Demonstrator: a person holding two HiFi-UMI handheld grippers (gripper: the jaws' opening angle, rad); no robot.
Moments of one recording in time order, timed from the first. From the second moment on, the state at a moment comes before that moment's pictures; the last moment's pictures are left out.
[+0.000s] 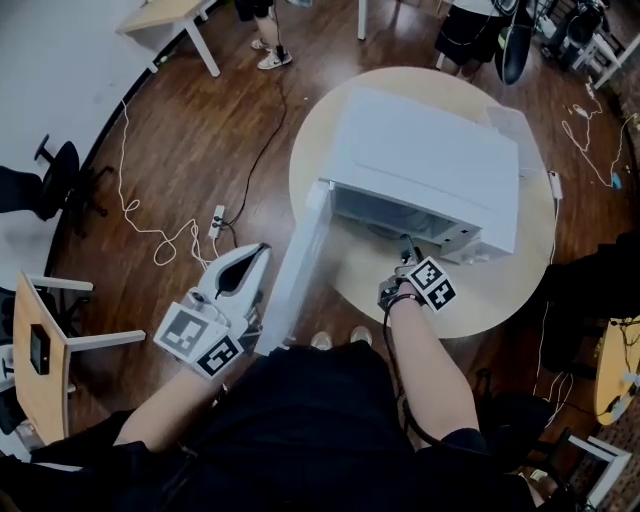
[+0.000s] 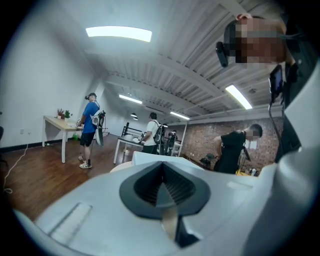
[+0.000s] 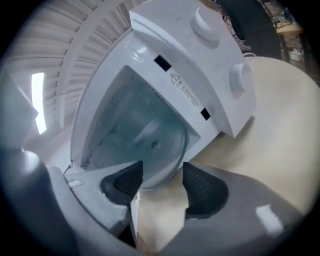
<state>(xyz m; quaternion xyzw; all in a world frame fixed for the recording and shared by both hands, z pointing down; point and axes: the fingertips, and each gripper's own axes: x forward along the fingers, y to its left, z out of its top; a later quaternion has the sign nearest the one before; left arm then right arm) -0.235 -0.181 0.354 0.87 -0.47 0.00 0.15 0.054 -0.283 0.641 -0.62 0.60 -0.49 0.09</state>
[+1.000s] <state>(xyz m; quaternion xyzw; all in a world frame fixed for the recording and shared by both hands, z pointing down) -0.096 -0.207 0.404 0.86 -0.49 0.01 0.10 0.152 -0.188 0.422 -0.58 0.81 -0.02 -0.05</state>
